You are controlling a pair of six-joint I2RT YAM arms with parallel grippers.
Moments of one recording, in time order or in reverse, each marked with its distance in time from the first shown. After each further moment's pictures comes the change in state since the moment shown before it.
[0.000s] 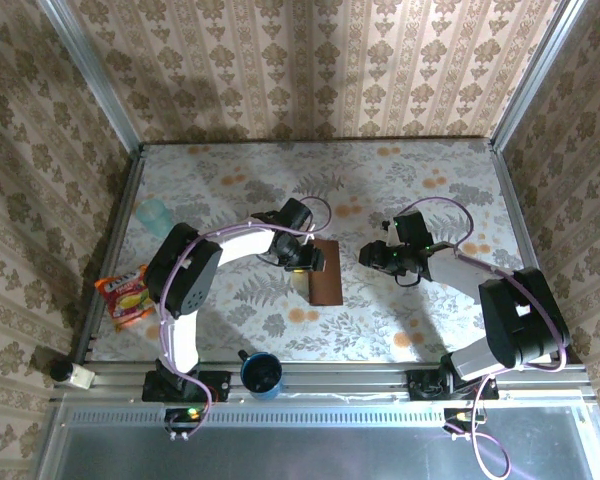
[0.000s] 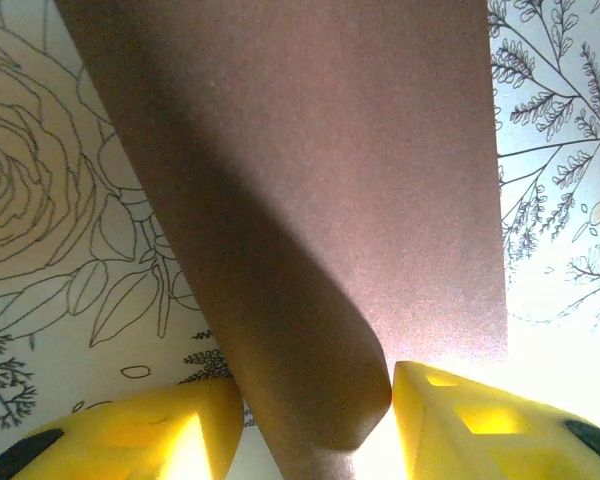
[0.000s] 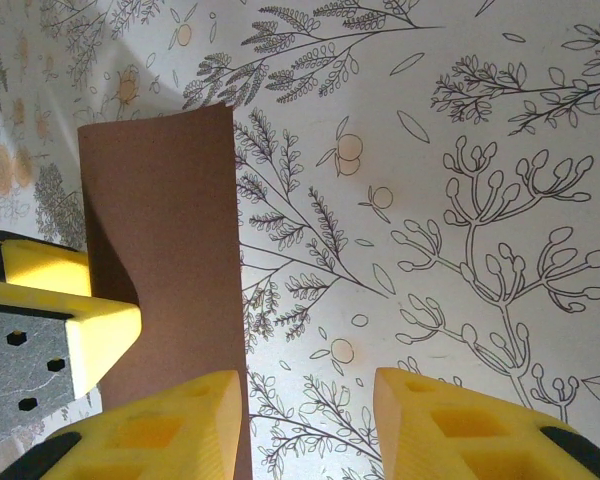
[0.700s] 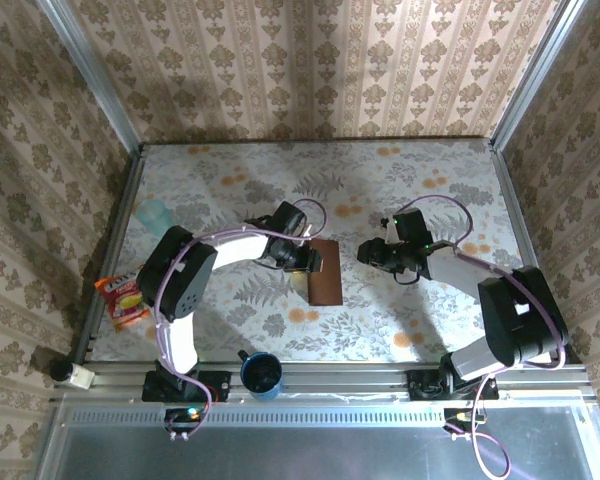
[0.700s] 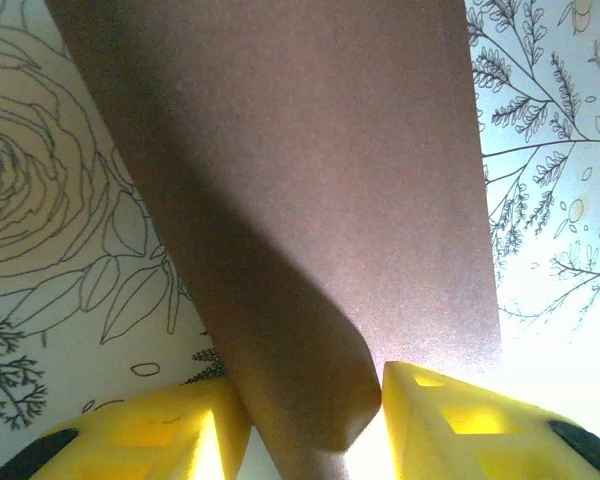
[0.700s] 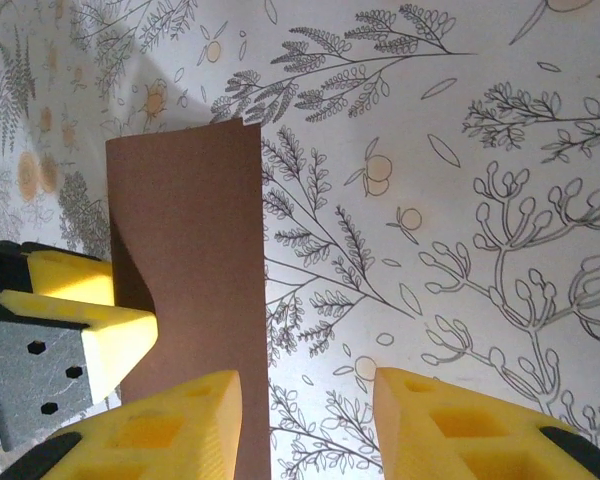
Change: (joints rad) left arm 0.018 -0.041 -0.086 0.111 0.027 0.000; right arm 0.000 0.005 0.012 0.018 -0.015 0.002
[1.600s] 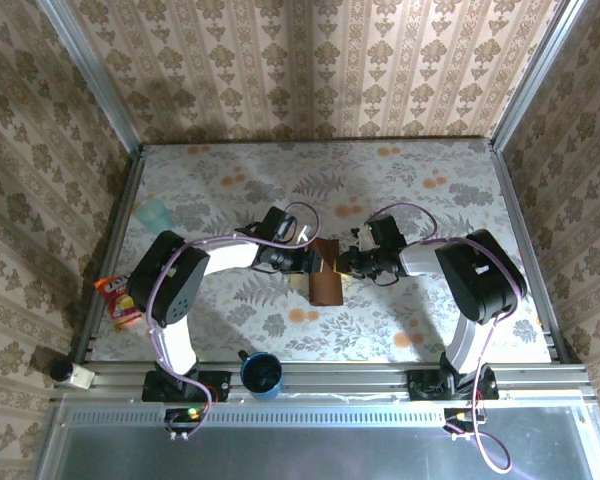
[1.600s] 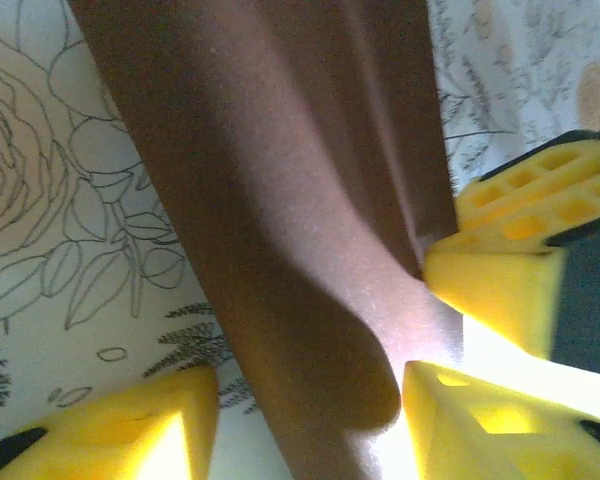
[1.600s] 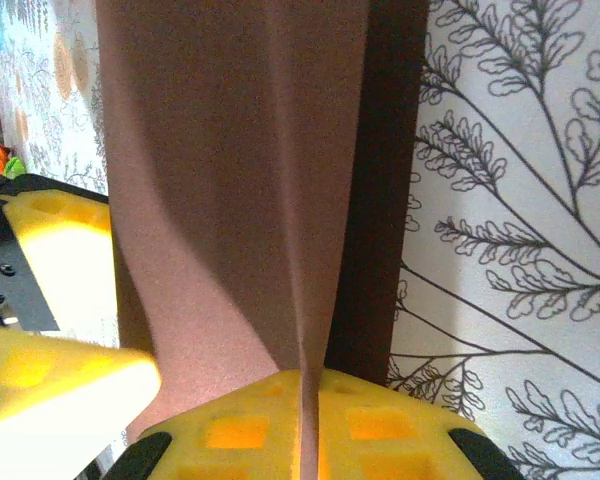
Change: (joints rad) left arm 0.031 -0.073 -0.142 0.195 0.101 0.002; right arm 0.103 0.314 0.053 0.251 -0.240 0.047
